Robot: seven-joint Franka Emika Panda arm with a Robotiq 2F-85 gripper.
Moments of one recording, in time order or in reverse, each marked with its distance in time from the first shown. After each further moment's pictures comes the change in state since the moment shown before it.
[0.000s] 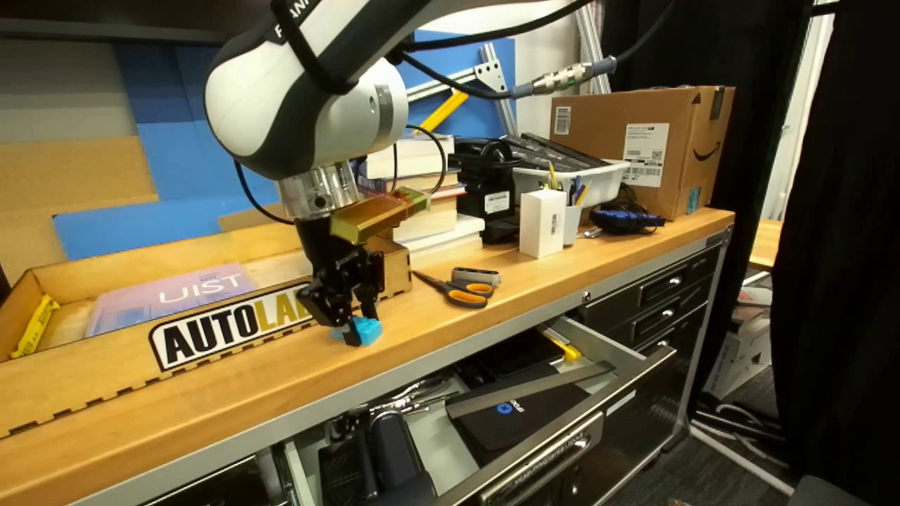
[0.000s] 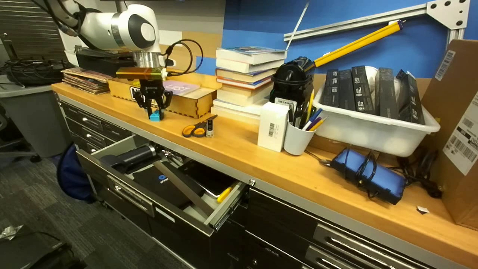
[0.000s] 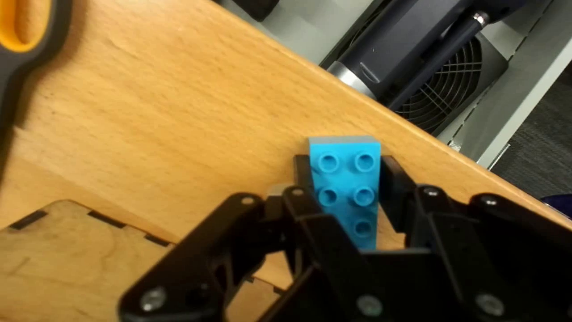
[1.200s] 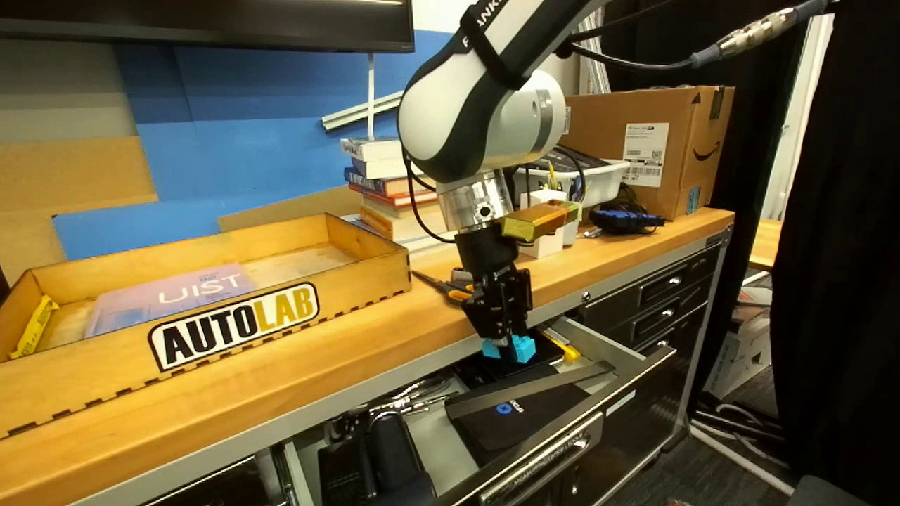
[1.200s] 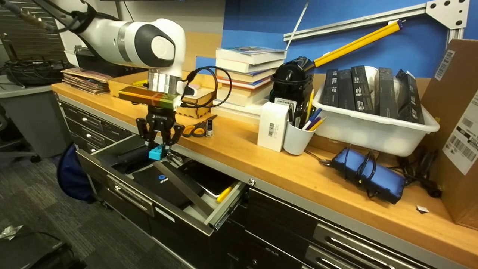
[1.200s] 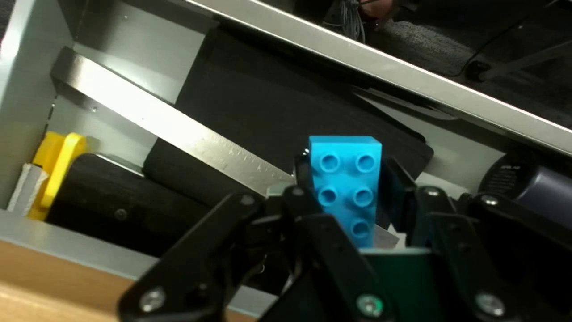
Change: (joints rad) arm -0.181 -0.273 -0.088 -0.452 0.112 -0.028 -0.148
